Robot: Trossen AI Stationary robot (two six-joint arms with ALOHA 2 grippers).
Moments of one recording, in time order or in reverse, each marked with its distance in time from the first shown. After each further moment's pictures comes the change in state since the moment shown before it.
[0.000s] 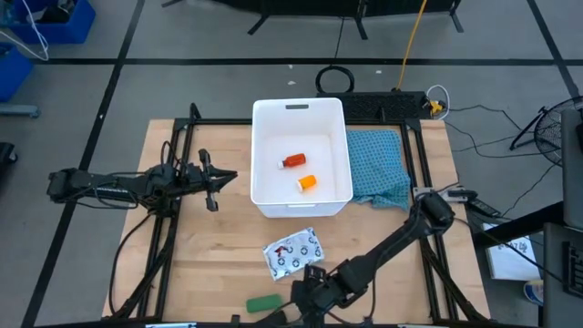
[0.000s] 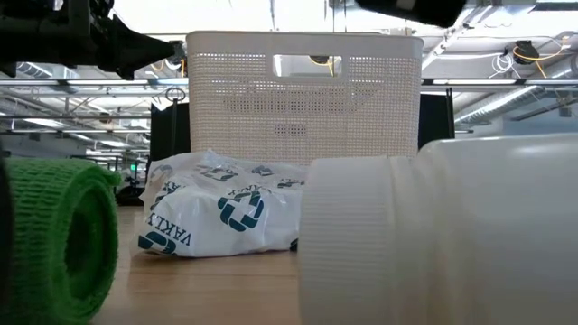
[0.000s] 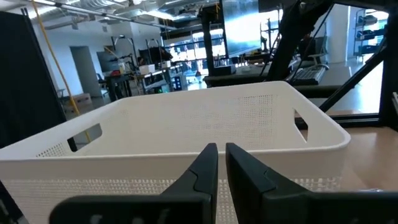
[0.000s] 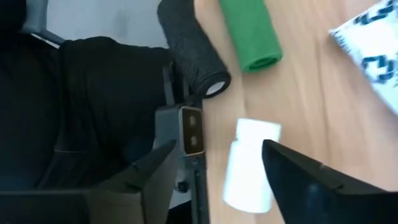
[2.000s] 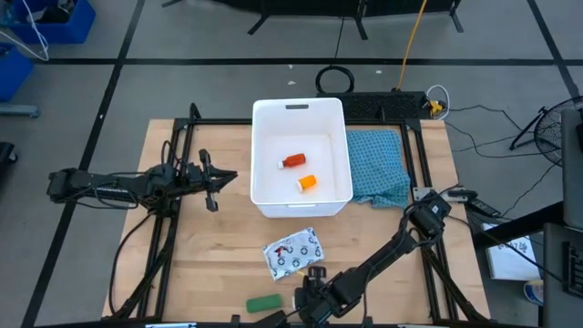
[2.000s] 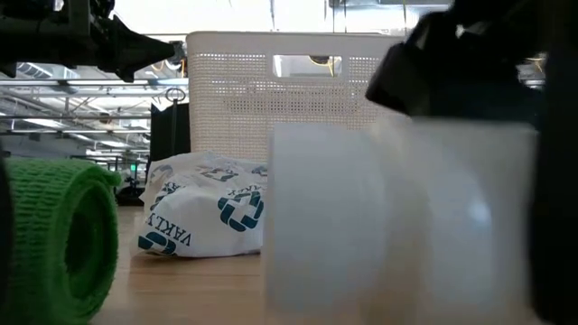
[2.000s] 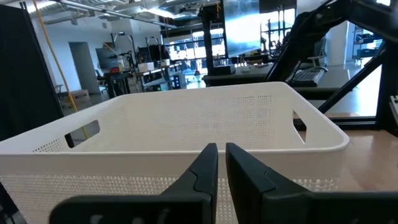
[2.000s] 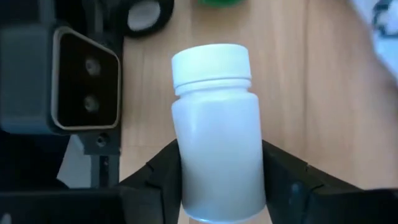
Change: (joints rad) left arm 0.000 0.000 0.000 -0.004 0.001 -0.027; right arm 0.034 0.130 -0.037 -0.033 0.135 -0.142
